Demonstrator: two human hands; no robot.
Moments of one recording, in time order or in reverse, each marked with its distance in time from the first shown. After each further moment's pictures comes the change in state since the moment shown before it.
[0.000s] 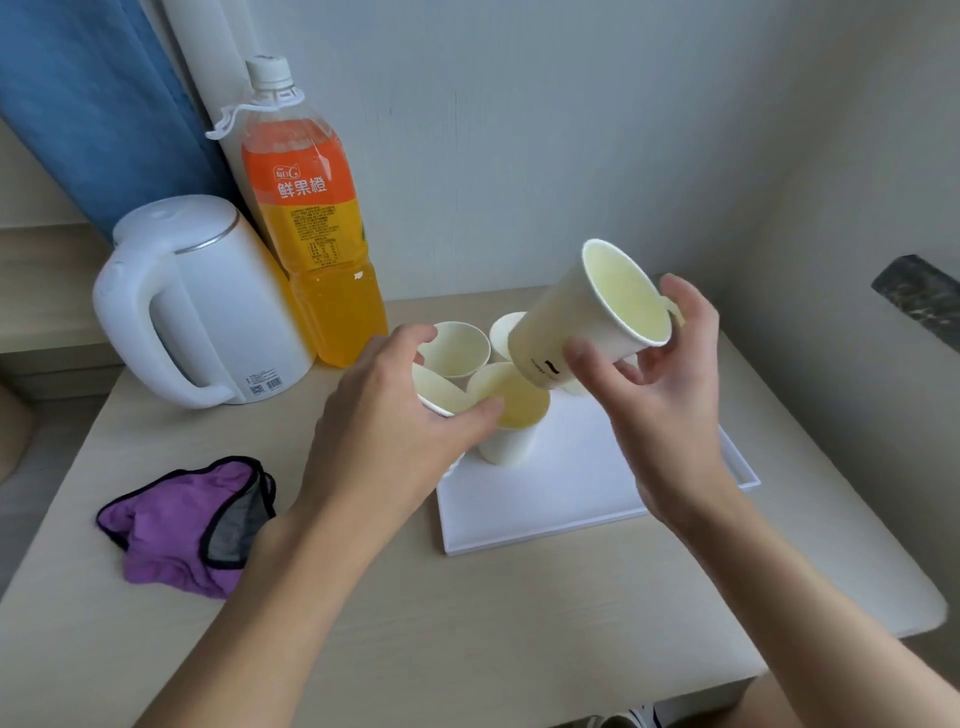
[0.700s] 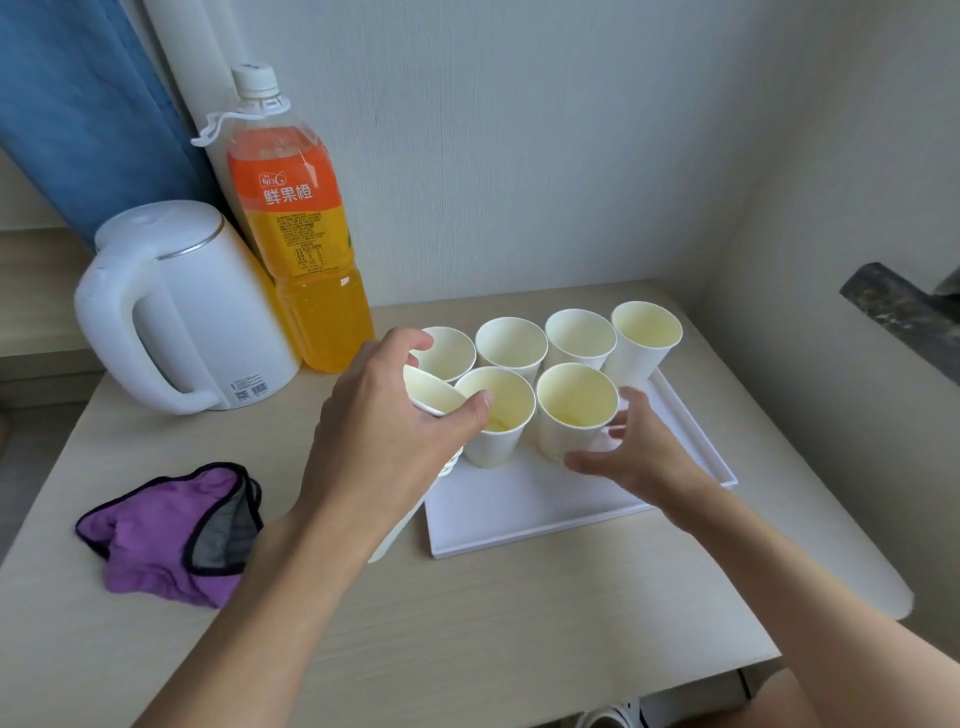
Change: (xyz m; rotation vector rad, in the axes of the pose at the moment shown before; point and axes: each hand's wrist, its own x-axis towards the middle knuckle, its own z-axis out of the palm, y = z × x) left_hand -0.002 0.006 0.003 -0.059 0.008 -0.039; right_hand 0.017 0.075 -0.056 -0.727 -0.267 0.458
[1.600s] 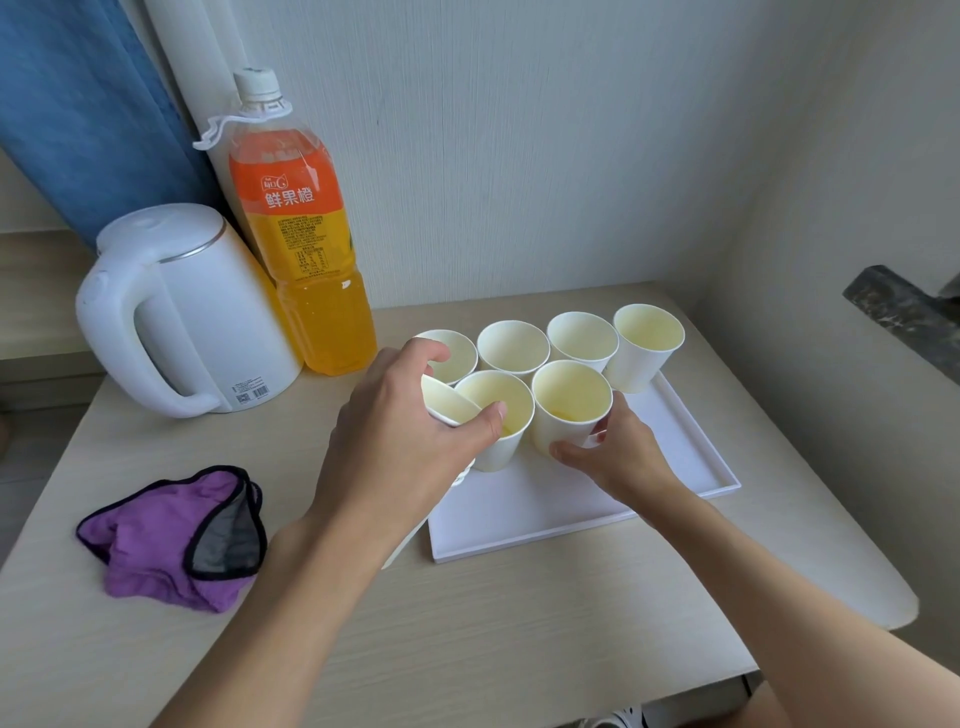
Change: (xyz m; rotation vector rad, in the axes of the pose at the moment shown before) left_hand -0.001 0.002 0.007 0.036 -0.036 0.012; right_hand 0.008 -0.007 0.020 -0.095 0.073 0.009
